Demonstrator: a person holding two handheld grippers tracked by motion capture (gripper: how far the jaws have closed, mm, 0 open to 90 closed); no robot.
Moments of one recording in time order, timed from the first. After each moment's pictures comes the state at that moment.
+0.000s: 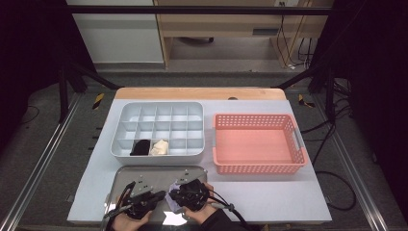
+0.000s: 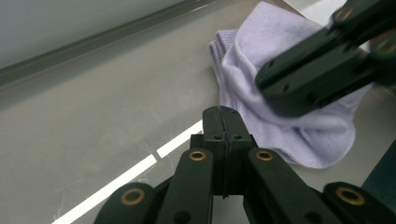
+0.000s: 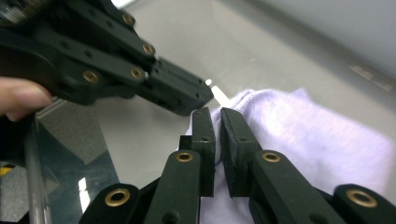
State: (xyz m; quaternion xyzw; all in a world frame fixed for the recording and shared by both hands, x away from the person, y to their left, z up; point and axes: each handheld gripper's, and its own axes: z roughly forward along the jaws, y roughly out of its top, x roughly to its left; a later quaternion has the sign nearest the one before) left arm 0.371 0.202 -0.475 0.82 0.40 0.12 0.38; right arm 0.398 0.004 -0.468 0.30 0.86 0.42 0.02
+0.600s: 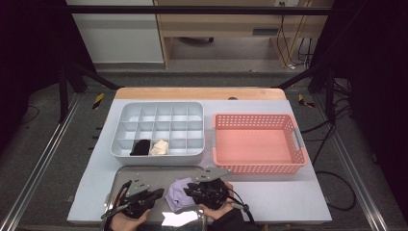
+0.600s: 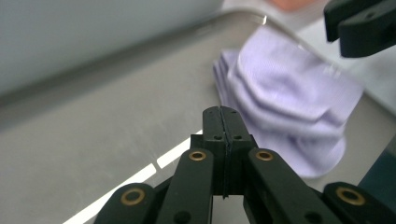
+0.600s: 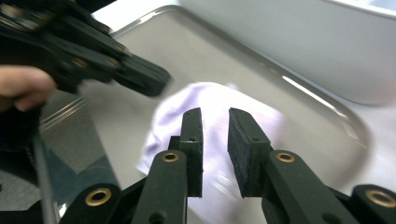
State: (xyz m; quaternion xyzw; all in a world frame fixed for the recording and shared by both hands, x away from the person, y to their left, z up) left arm 0.370 0.207 -0.462 0.81 0.40 0.13 0.41; right arm 0.392 -0.049 -0.445 0.32 0.83 0.46 0.05
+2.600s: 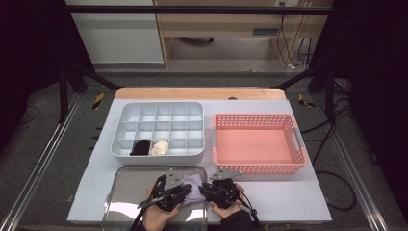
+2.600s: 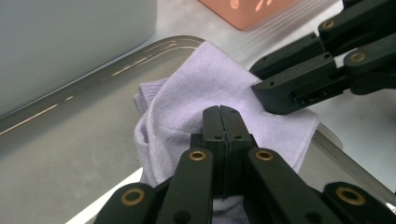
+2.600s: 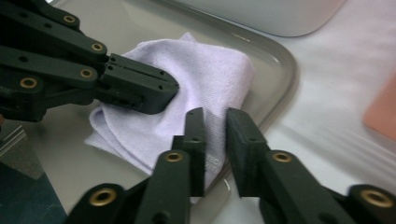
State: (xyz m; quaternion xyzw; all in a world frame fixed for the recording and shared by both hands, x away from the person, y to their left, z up) left arm 0.390 0.125 -0.473 0.83 0.37 0.13 0.39; right arm 0.400 -0.076 -0.477 0.40 0.81 0.42 0.08
